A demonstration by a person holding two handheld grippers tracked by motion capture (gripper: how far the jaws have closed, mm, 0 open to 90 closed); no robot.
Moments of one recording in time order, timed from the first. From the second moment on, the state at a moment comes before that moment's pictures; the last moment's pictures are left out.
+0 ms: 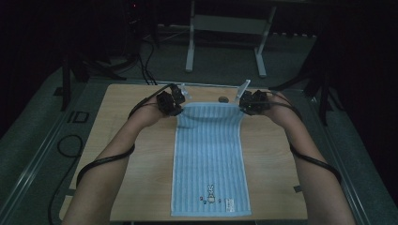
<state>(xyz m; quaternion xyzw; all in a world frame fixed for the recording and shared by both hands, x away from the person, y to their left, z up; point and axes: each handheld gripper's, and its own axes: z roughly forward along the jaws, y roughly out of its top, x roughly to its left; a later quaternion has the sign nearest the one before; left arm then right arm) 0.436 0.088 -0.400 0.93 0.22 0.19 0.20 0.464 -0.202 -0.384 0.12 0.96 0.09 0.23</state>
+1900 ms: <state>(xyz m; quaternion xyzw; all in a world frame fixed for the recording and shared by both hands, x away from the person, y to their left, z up) 0.267 0.079 -0.494 0.98 0.12 0.03 0.18 0.265 -0.228 -0.470 0.08 0.98 0.14 0.06</state>
